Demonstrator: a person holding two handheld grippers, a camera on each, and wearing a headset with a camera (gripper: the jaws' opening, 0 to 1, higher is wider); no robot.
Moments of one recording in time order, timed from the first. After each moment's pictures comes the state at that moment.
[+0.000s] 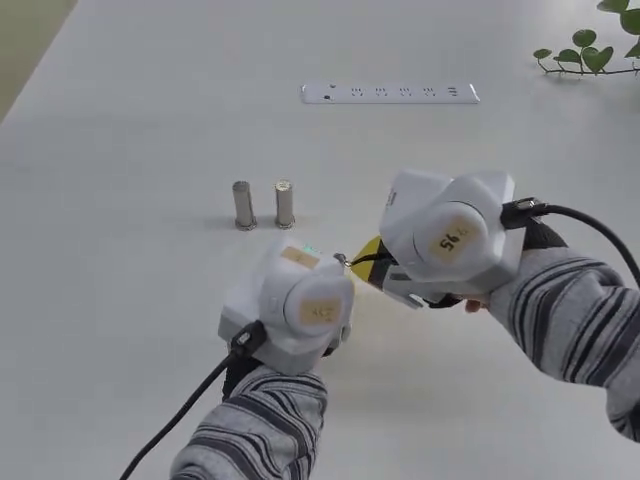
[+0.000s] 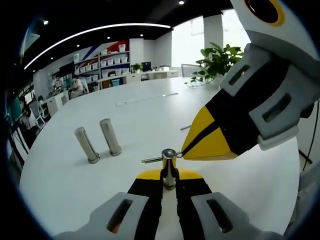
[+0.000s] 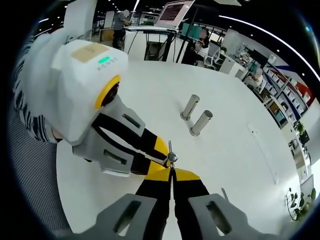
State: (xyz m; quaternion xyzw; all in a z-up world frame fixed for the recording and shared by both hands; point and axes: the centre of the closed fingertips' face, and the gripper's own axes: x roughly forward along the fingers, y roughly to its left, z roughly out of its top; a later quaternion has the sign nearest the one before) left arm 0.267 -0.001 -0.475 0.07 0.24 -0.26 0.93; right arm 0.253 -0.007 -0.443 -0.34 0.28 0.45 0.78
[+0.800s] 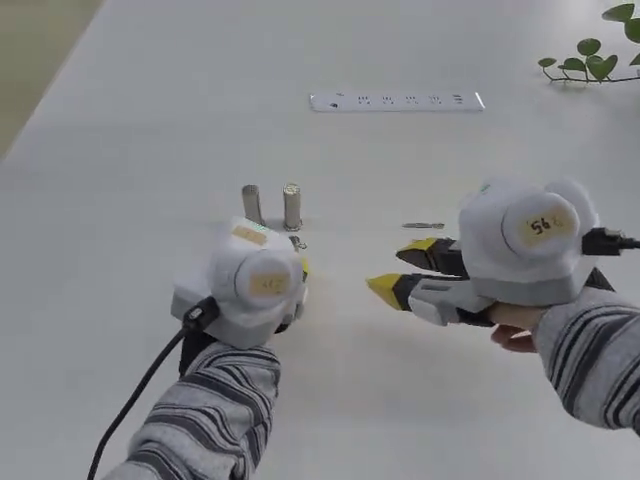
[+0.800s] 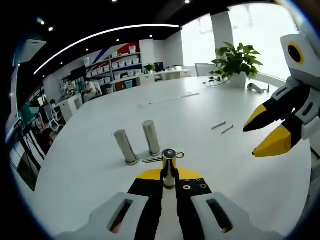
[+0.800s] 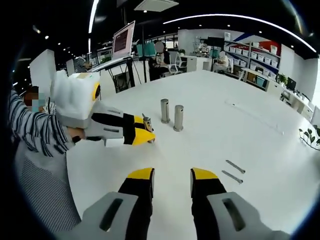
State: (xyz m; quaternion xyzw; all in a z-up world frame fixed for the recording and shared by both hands) left arm 0.289 0.066 -0.462 0.10 0.24 -0.20 0.95; right arm 0.243 -0.040 -0.436 -0.12 0.30 0.37 0.87
